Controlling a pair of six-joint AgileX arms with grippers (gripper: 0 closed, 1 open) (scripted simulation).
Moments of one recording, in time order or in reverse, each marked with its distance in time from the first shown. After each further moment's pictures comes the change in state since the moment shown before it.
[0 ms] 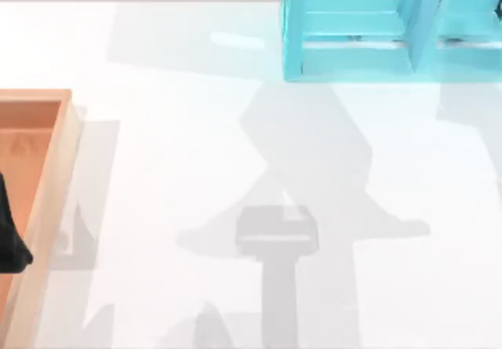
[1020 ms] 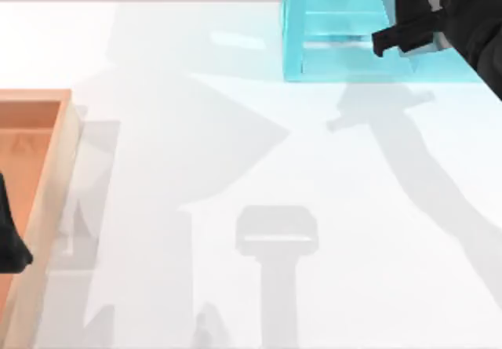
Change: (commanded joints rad) left arm 0.000 0.000 0.000 0.000 0.000 0.000; right arm 0.509 0.254 0.157 0.087 0.344 -0.571
